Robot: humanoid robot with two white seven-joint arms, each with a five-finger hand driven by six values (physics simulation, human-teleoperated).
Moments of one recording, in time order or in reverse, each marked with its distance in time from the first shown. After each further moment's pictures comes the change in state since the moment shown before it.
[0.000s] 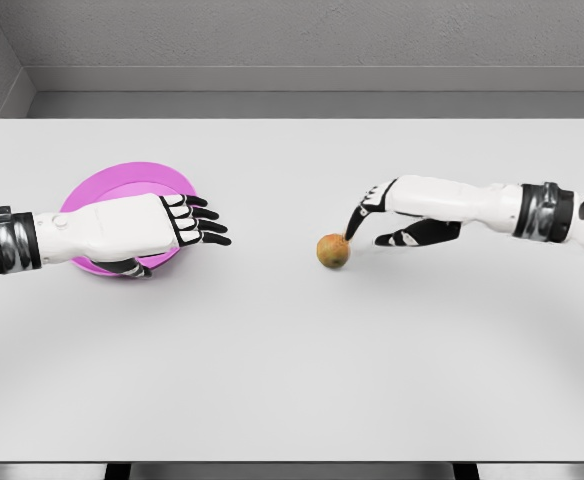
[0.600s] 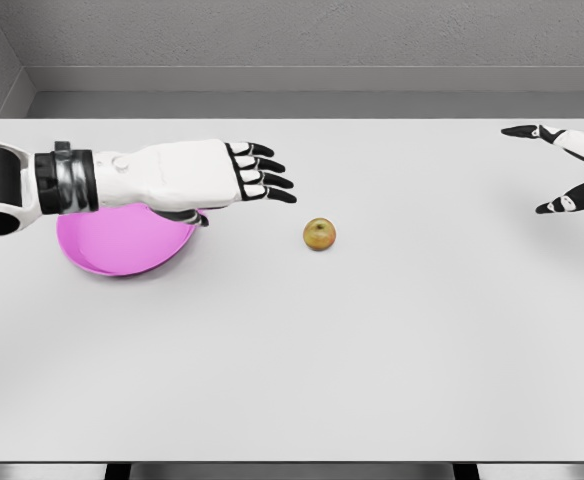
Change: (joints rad) left arm -0.239 -0.232 -0.056 0.036 0.004 0.000 -0.127; right arm 0.054 -0.090 -0.264 0.388 -0.007 0.000 0.000
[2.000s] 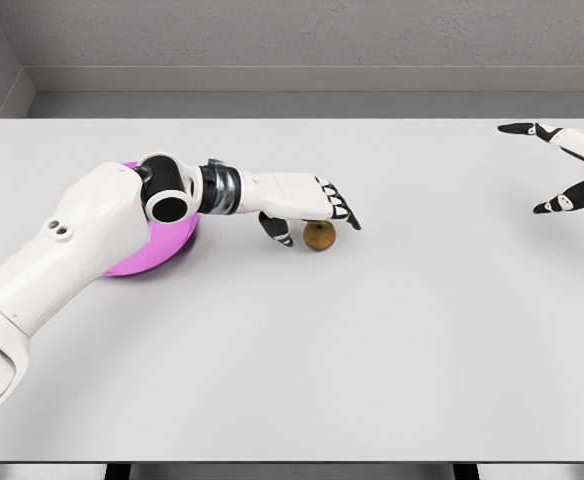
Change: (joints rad) left arm -0.084 -0.453 -0.145 0.602 -0.107 -0.001 -0.057; right arm -0.002 -0.001 0.004 -0.021 -0.001 0.000 0.000
